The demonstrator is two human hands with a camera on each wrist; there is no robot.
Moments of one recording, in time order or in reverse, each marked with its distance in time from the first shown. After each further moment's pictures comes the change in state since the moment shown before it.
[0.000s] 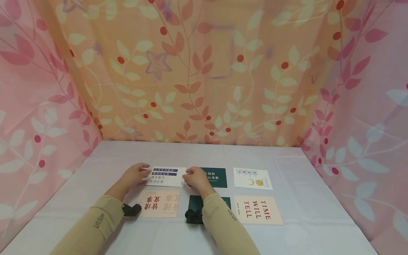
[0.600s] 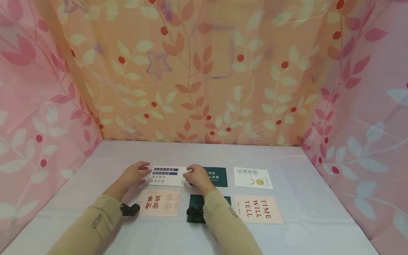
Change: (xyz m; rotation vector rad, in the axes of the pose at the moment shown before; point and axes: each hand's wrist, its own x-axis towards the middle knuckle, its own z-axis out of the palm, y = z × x) left_hand -0.005 0.002 -0.006 0.029 -0.009 0.074; right_hand -0.001 -0.005 -0.003 -0.050 0.010 -0.014
